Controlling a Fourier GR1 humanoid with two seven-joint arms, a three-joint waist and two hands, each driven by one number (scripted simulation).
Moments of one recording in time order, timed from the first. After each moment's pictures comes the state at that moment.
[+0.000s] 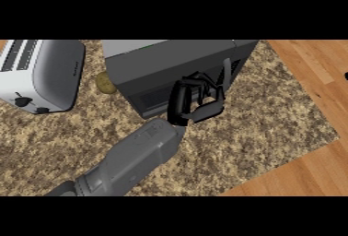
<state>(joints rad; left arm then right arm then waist) -0.91 0.00 -0.82 -0.78 1.02 0.61 -0.76 -0.17 -0.64 -0.18 -1.73 -0.88 0.71 -0.11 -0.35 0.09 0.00</state>
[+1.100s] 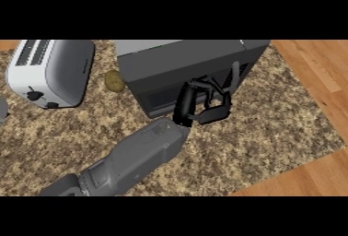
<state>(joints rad) -0.98 0.00 -0.95 -0.72 1.06 0.64 -0.68 -0.16 -0.69 -0.19 -1.77 -1.01 0.76 -0.09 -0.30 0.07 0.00</state>
